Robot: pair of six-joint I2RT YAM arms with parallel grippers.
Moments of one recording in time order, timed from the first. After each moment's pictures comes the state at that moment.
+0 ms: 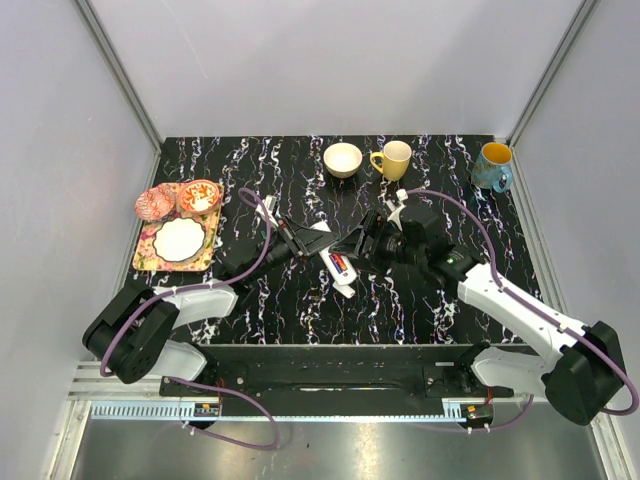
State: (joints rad) left arm -0.62 1.38 0.45 1.10 0.39 -1.40; right arm 0.65 1.15 0.85 -0.18 -0.35 1.10
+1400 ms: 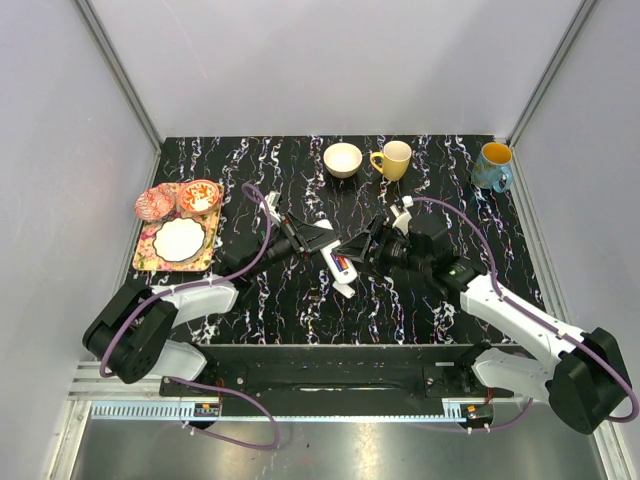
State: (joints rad) left arm -0.61 1.38 0.49 1.04 0.43 -1.42; right arm 0.63 1.10 0.70 0.03 -0.41 1.18
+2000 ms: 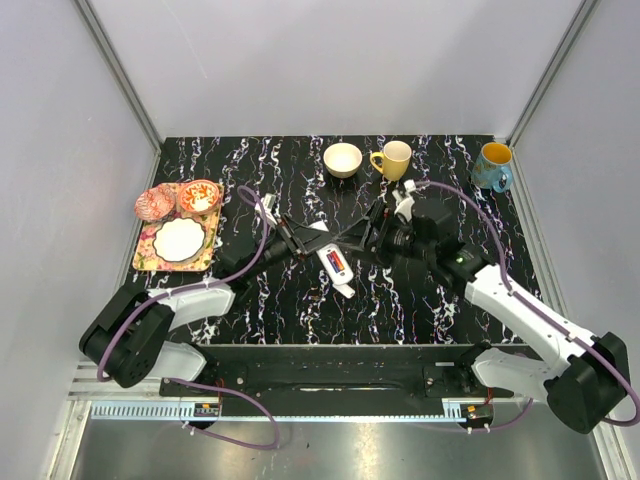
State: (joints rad) left arm -0.60 1.35 0.48 1.01 0.43 -1.38; right arm 0.61 1.10 0.83 -0.12 -0.40 1.10
